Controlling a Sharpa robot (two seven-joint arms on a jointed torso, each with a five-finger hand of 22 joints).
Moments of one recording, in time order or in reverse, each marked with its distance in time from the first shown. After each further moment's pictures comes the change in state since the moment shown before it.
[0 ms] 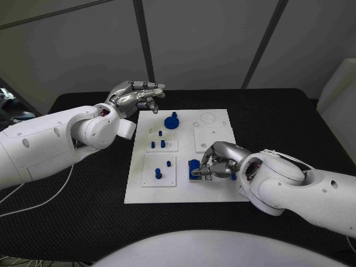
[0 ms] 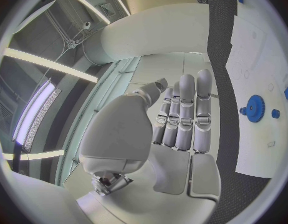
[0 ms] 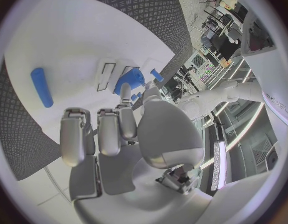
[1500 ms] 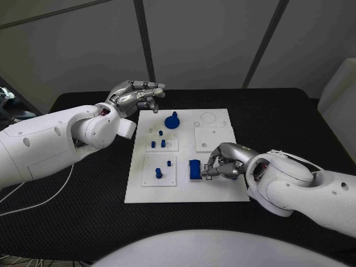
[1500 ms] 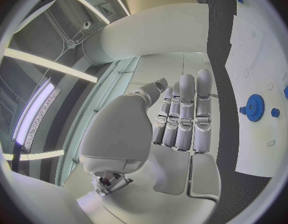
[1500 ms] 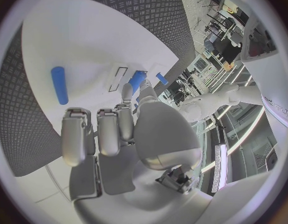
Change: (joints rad) left arm 0.000 -0.002 -0.001 -0.005 0.000 0.002 -0.002; left_hand 0.000 0.000 0.000 0.000 0.000 0.000 0.000 0.000 0.000 0.000 0.000 0.000 0.000 0.000 0.000 0.000 -0.001 0.000 0.000 0.000 0.000 -0.001; right arm 0.000 -0.051 -0.001 0.017 -0.012 0.028 0.002; right_hand 0.098 0.025 0.015 -0.059 -0.040 -0.015 -0.018 0.035 0.059 0.000 -0.014 -0.007 0.152 0.002 -0.016 0.000 -0.001 0.000 0.000 -0.014 0.000 0.000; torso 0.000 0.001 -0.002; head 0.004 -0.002
